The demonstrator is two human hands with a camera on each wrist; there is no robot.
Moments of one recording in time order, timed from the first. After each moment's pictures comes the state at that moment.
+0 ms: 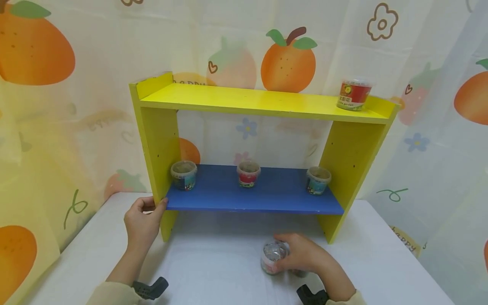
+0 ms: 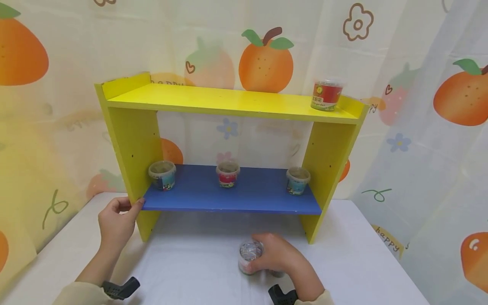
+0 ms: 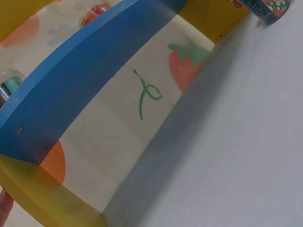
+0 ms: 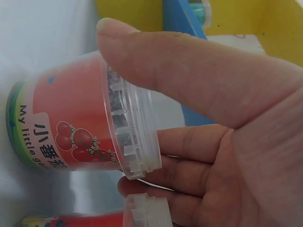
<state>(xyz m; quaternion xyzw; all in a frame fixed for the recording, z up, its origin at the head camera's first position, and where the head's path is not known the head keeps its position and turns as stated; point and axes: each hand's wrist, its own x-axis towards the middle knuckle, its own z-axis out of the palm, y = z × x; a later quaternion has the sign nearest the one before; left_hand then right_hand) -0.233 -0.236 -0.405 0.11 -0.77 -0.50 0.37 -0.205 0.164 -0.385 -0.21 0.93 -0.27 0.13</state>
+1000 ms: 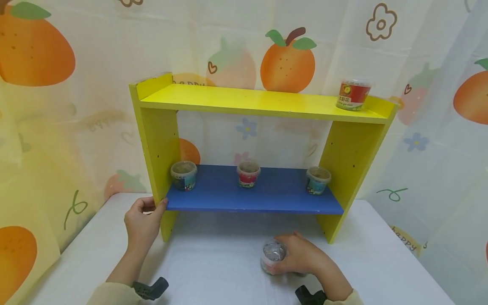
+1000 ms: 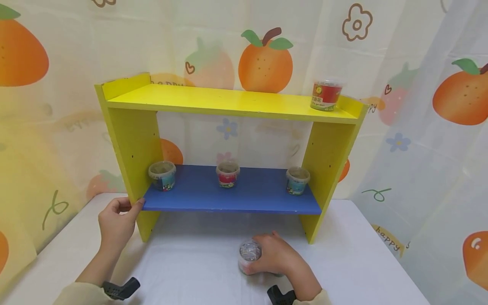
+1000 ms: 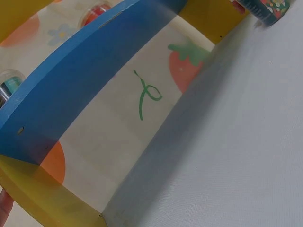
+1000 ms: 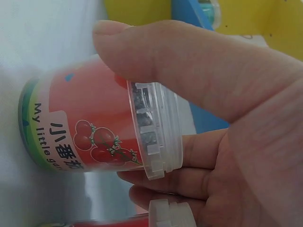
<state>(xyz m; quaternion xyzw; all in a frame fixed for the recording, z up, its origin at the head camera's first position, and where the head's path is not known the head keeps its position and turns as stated) -0.233 -0.236 -0.406 0.12 -0.77 -0.50 0.37 -0.203 0.157 -0.389 -0.23 0.94 -0.23 0.10</state>
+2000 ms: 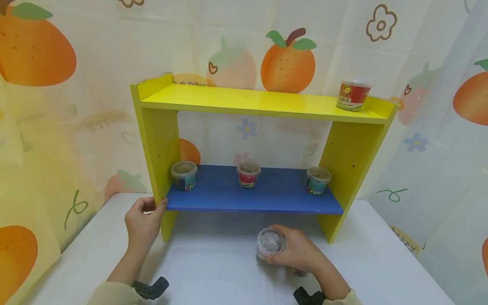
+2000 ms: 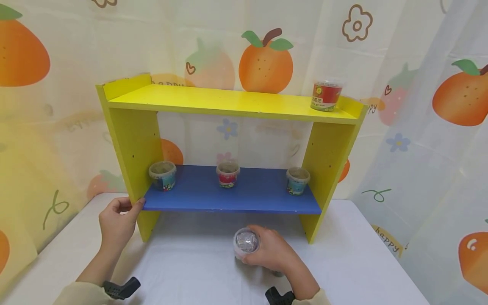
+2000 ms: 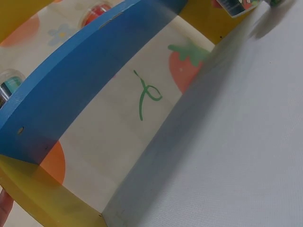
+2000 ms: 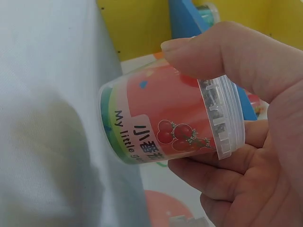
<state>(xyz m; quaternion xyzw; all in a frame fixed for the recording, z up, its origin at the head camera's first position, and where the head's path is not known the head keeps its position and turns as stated) -0.232 -0.236 -0.405 0.12 -0.77 -0.51 0.36 -0.207 0.153 -0.393 -0.20 0.93 -0.31 0.04</state>
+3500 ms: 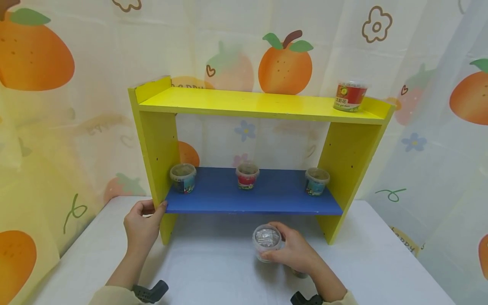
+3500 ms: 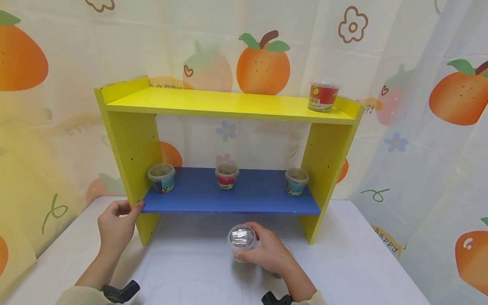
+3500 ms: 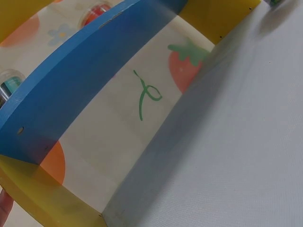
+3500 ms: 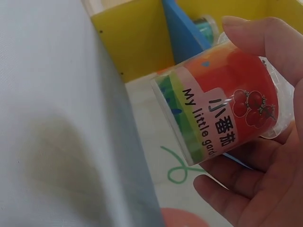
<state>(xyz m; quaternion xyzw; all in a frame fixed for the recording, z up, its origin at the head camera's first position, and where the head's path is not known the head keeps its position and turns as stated) -0.231 -0.236 -0.405 0.12 -0.78 -0.51 0.36 -0.202 0.144 -0.391 -0.15 0.90 -0.41 0.05</state>
